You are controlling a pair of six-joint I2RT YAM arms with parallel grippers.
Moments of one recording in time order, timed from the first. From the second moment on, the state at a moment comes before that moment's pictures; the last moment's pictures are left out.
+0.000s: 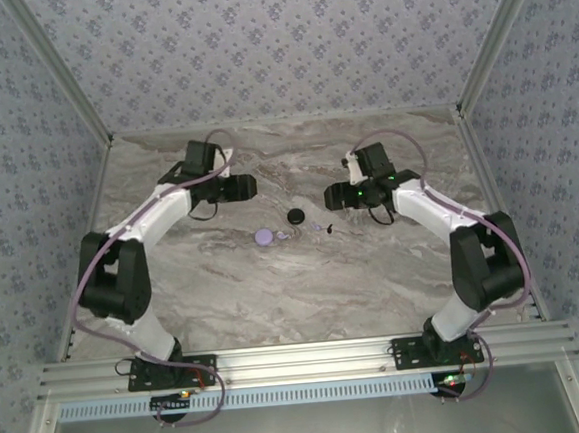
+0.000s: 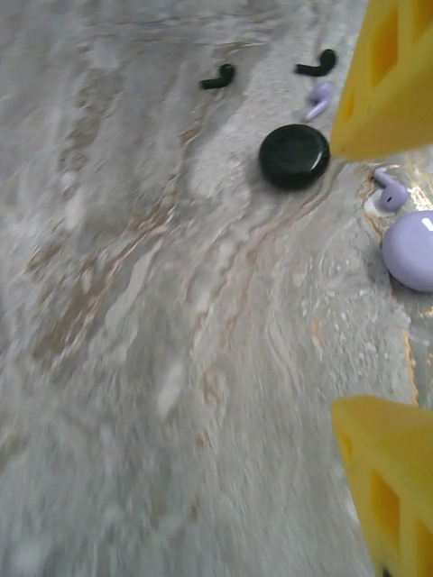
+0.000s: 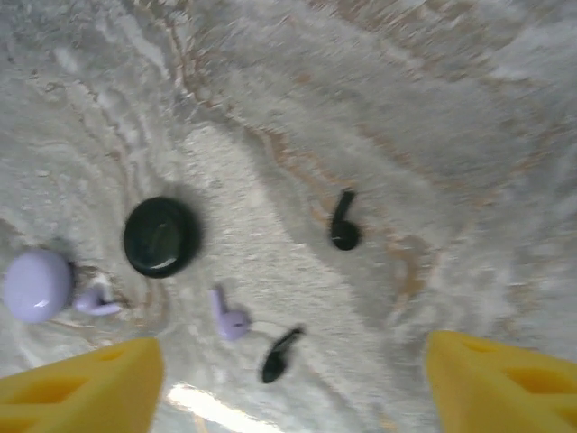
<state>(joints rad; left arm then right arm) -0.35 1.73 1.28 -0.45 0.30 -0.29 0.36 1.62 1.10 -0.43 -0.23 0.24</state>
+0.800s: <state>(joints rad) -0.45 2.12 1.59 -0.60 0.40 -0.34 0.49 1.97 1.38 -0.58 -0.30 0.36</state>
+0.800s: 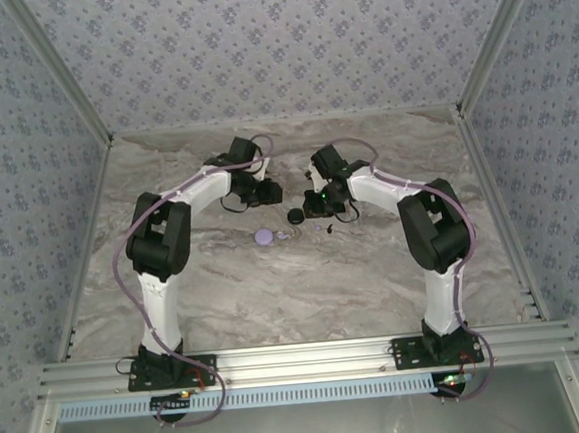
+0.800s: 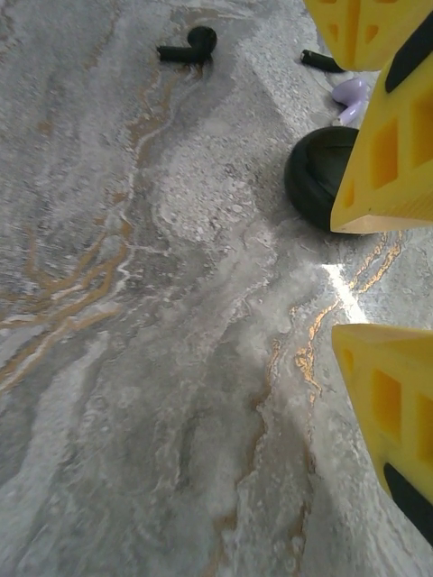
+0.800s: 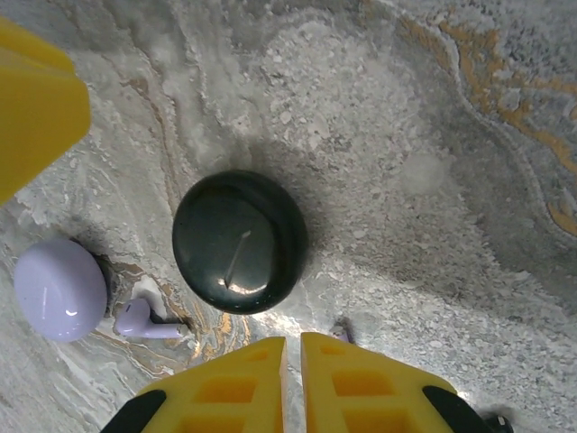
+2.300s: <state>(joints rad) -0.51 2.11 1.48 -0.63 0.40 -0.42 0.50 2.17 1.63 -0.65 -0.28 0.42</state>
